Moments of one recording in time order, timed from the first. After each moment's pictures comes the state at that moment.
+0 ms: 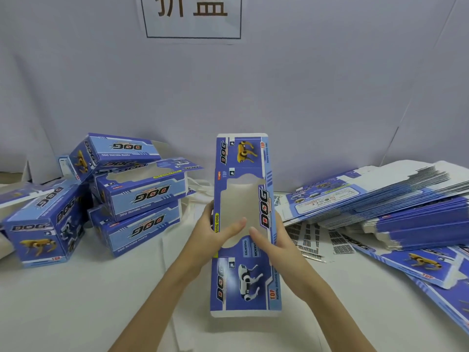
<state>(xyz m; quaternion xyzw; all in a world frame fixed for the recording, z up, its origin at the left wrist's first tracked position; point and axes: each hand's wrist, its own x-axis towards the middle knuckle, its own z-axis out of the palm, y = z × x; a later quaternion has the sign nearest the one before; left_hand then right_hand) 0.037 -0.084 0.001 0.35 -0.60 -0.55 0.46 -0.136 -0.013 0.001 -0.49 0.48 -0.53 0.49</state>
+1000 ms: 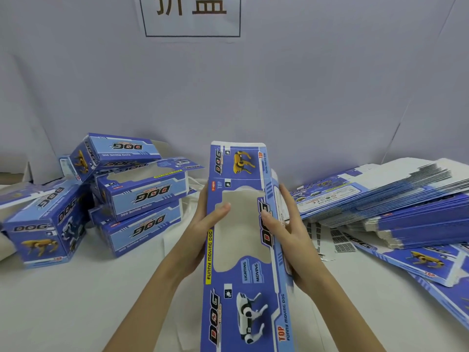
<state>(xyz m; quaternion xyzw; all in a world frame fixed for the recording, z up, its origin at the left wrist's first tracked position) 0.053 -0.086 0.013 0.25 -0.56 -0.64 0.46 -0.141 -0.009 0.017 -0.46 0.41 -0.62 0.49</state>
